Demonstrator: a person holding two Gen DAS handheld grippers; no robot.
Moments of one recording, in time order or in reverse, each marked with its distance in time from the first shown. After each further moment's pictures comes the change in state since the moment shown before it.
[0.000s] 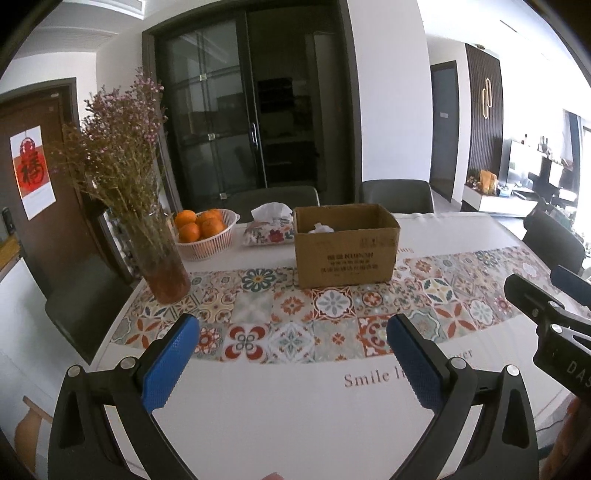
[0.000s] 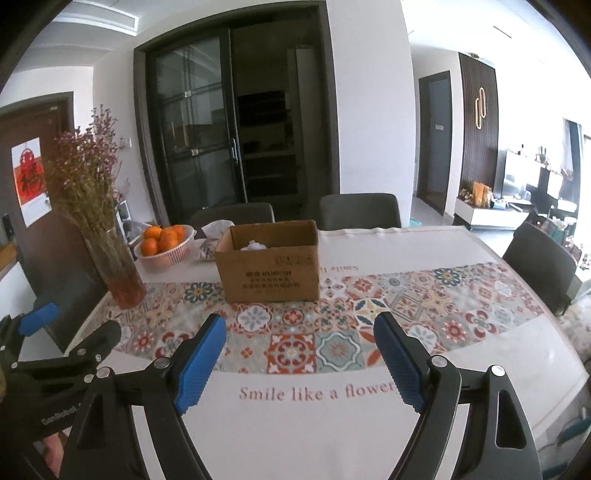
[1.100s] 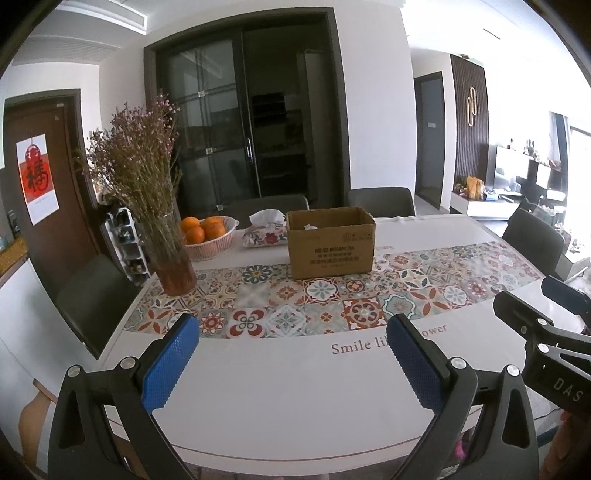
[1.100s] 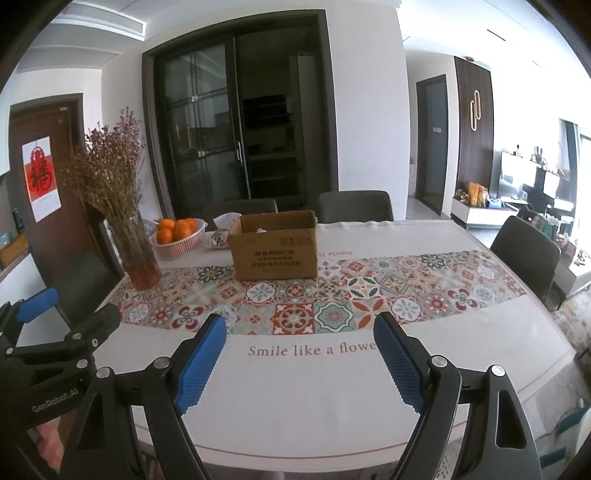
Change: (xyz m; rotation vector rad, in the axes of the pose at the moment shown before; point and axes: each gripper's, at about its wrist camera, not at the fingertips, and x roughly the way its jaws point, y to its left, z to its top) left arm -0.099 -0.004 -0.054 0.016 -0.063 -0.024; right arm -0.090 0.000 -0.052 0.004 -0.013 0.006
